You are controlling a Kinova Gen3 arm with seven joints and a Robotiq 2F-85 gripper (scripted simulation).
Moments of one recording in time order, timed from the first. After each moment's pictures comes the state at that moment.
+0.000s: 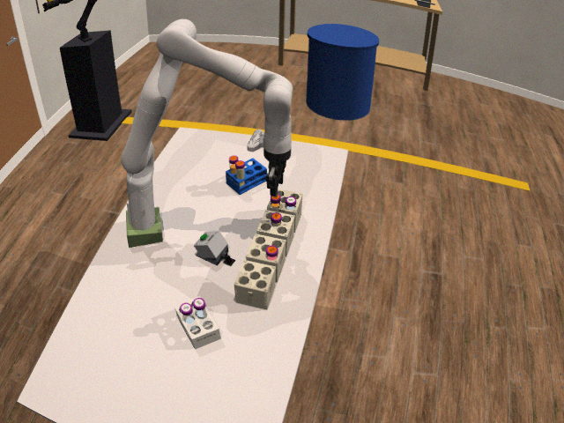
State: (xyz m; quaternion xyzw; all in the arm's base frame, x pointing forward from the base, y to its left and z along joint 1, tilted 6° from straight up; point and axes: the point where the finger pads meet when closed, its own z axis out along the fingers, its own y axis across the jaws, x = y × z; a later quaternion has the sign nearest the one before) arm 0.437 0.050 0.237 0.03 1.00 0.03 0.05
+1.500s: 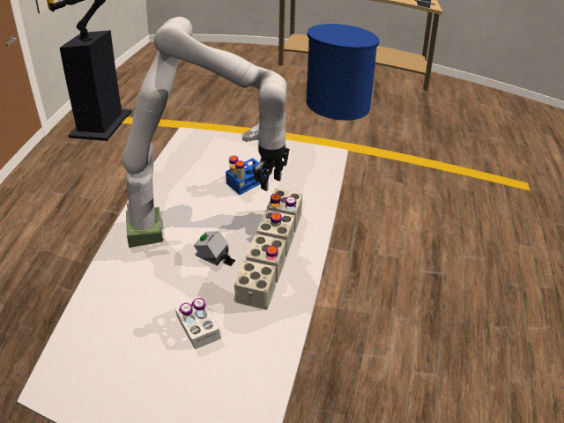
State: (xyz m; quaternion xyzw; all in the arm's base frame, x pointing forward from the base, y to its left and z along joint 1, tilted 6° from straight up) arm 0.417 0.067 0.236 0.23 0.97 0.04 0.04
